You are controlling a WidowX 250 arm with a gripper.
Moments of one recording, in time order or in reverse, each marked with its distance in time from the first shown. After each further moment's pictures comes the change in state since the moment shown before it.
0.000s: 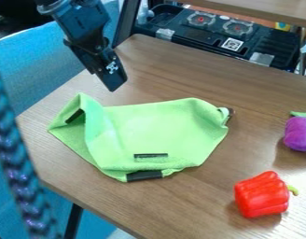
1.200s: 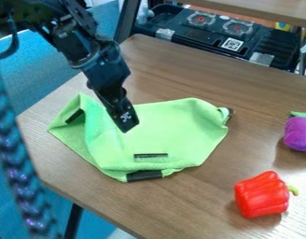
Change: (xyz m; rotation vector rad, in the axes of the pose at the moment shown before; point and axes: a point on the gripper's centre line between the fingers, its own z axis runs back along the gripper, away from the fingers) arm -0.020 -0.011 -0.061 -0.021 0.050 -0.125
